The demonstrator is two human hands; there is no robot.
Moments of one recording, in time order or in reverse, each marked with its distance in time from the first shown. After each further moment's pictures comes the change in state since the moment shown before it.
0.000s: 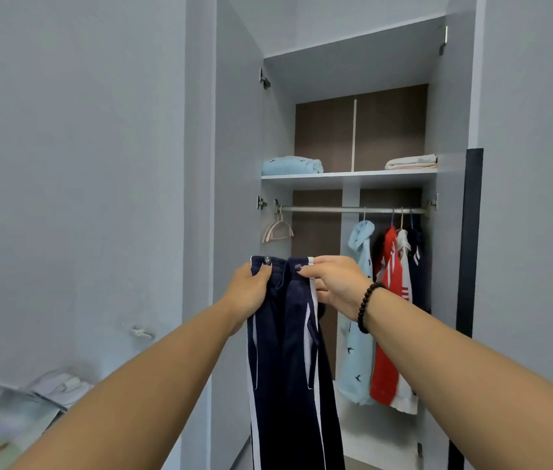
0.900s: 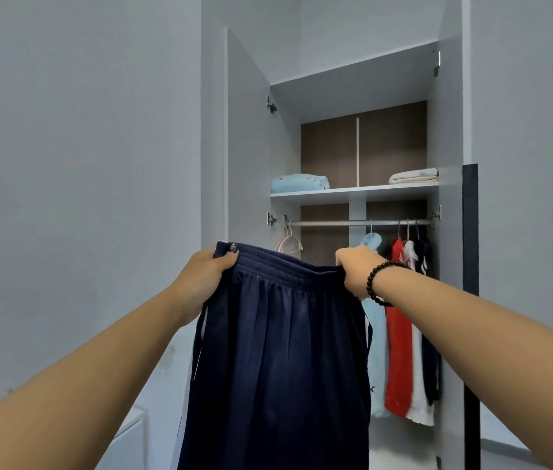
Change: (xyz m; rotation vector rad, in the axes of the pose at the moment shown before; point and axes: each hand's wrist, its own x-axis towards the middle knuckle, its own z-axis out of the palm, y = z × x) left_hand -0.045 0.050 -0.093 -0.113 -0.010 0.076; right_hand -0.020 -0.056 -0.013 -1.570 0.056 -0.244
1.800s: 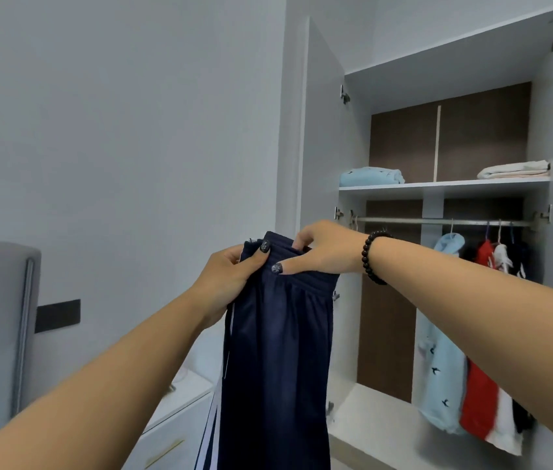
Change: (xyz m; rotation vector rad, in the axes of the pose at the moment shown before) left_hand -0.045 -0.017 -0.100 -0.073 0.092 0.065; right_hand -0.006 -0.181 -0.041 0.544 -0.140 -0.377
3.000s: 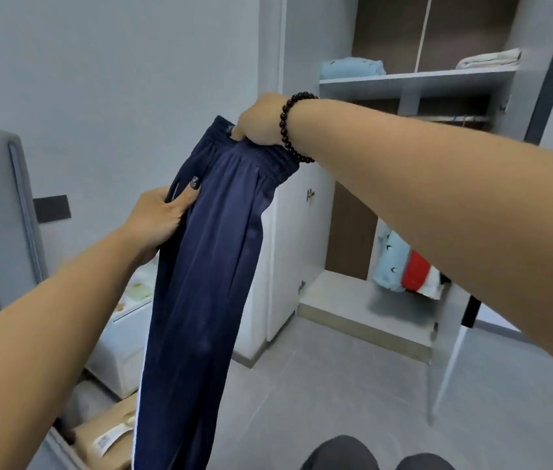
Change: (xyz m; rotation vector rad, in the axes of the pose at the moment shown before) left_hand -0.144 -0.037 -0.068 0.237 0.155 -0.116; right_hand -0.093 -0.117 0.047 0.053 0.070 0.152
